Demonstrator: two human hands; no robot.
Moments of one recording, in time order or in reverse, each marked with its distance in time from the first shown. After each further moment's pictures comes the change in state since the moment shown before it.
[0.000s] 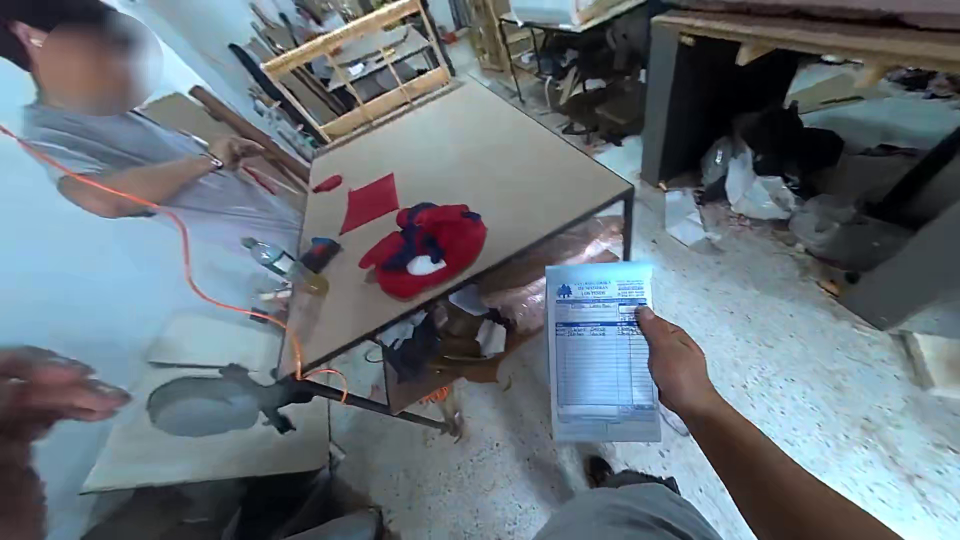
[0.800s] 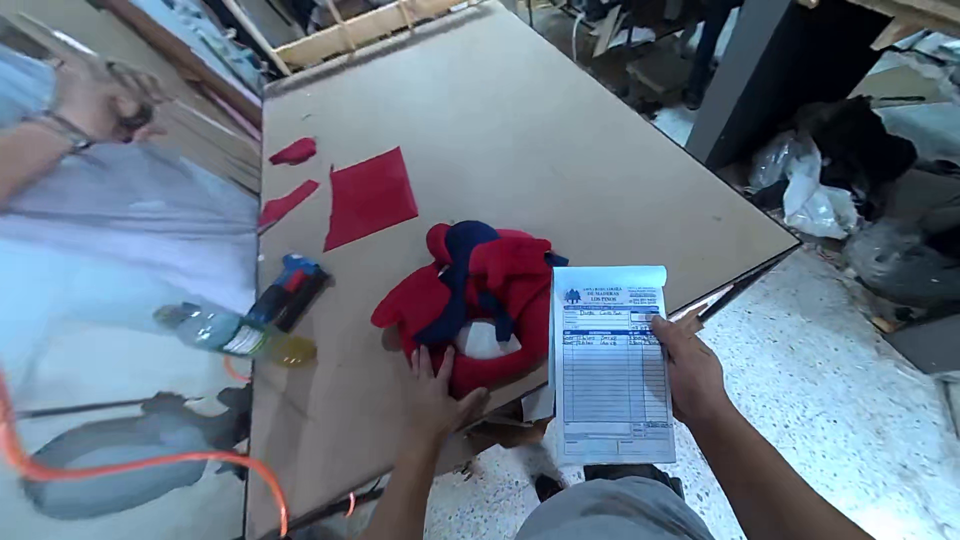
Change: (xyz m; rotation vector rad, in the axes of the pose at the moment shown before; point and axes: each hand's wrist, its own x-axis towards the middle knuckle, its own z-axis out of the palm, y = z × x) left_hand 0.271 -0.516 0.247 0.561 -0.359 -0.060; right_hand 0.350 0.086 0.240 0.004 0.197 0.274
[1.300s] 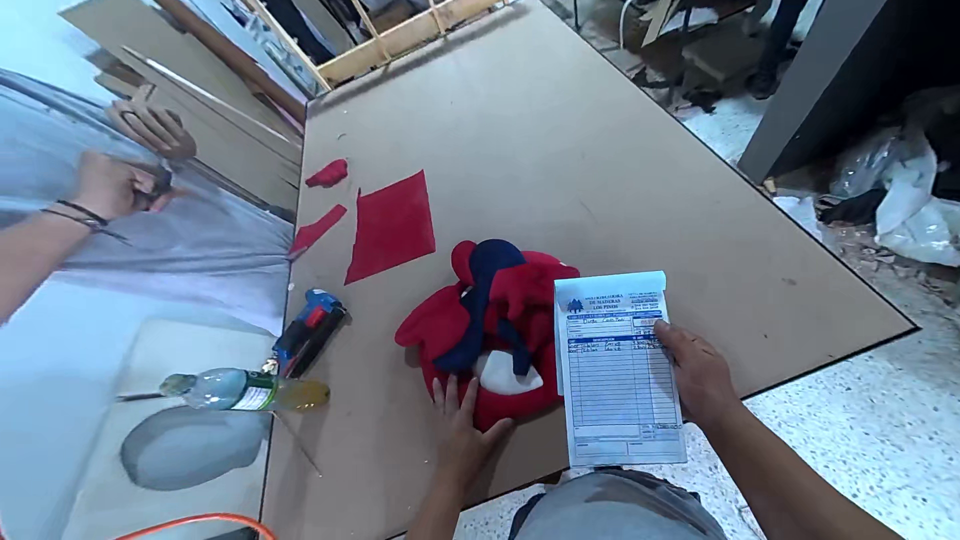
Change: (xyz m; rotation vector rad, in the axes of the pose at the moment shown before) left_hand 0.072 0.045 0.026 0.059 0.064 -0.100; right_hand 0.179 -0.018 0.003 0.020 -0.245 0.054
